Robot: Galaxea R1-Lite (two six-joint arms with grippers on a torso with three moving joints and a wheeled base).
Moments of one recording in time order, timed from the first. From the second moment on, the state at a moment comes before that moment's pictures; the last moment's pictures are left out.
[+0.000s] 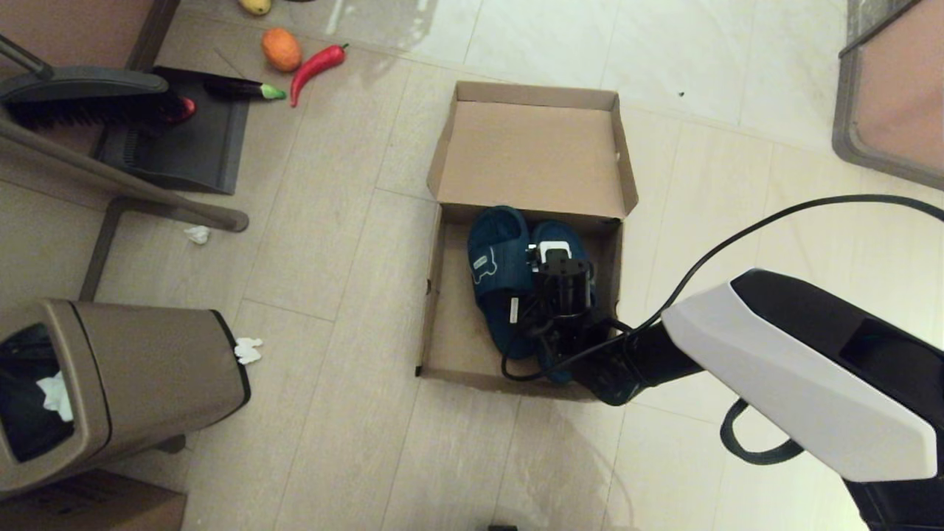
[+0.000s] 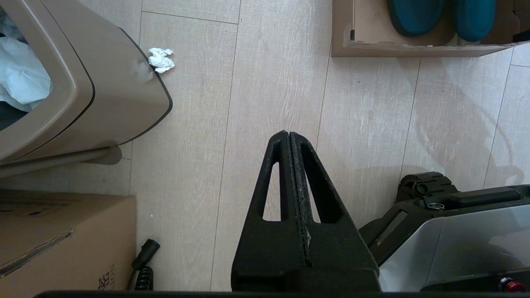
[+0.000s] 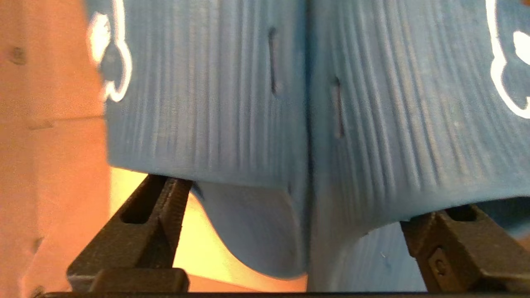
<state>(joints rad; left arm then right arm) 0.00 0.00 -0.04 0.12 -0.04 0.09 0.58 2.39 -1.48 -0.78 -0.45 0.16</state>
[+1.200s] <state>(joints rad) 0.00 0.00 -0.04 0.12 -0.04 0.09 0.61 2.15 -1.09 -0.60 -0.27 0.37</state>
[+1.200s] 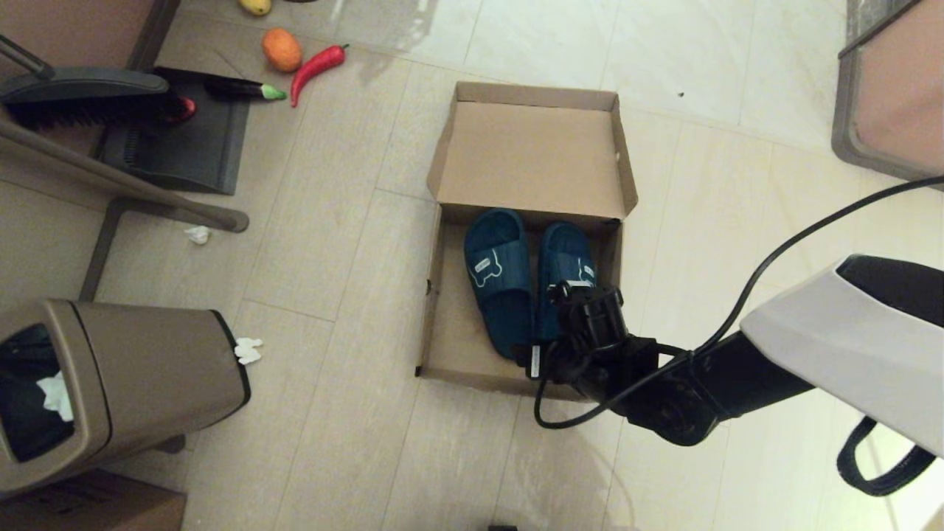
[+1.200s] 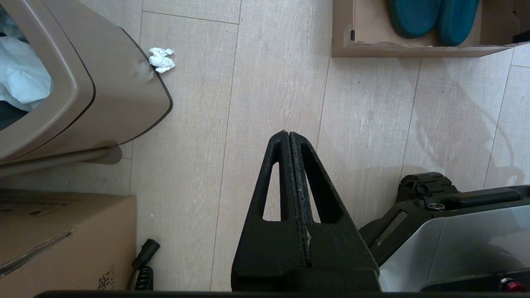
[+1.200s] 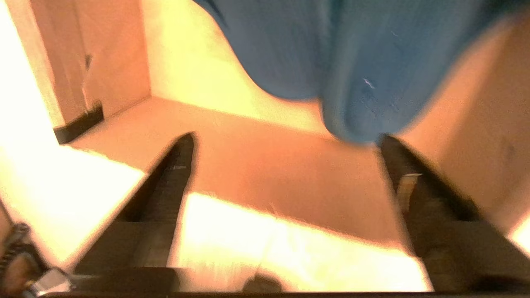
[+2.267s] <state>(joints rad) 0.00 0.00 -0.04 0.12 -0.04 0.09 0.48 2.22 -0.85 -0.82 -0.29 0.42</state>
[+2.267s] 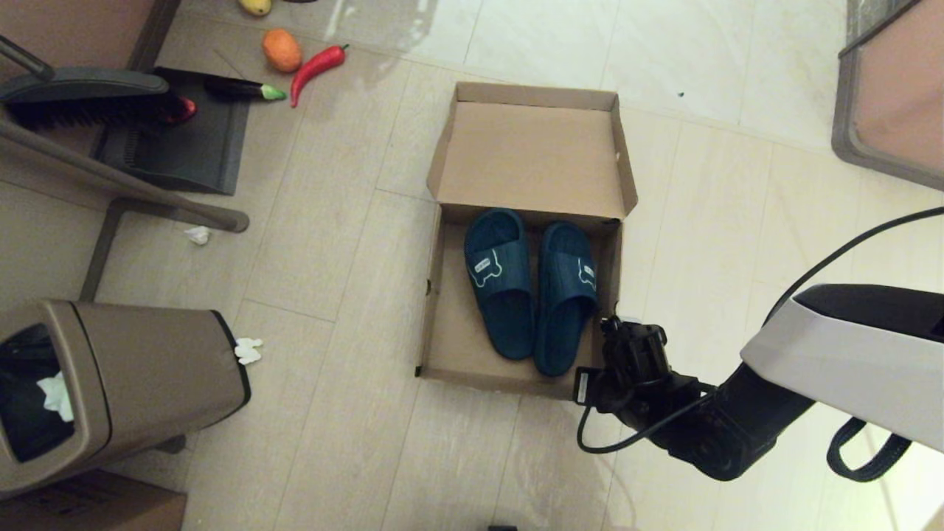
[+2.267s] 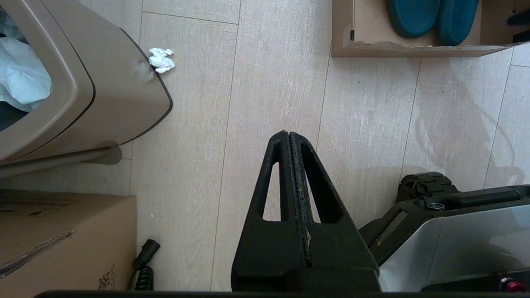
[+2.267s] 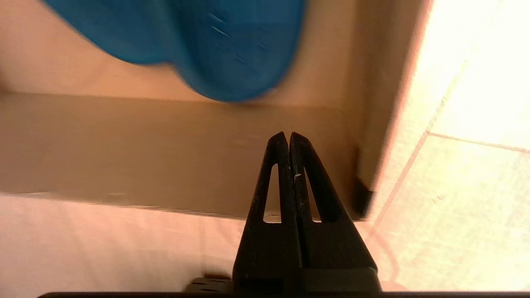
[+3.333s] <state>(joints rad) 0.00 0.00 -0.04 0.12 -0.04 0.09 0.39 2.30 -0.69 -0.95 -0.29 0.34</state>
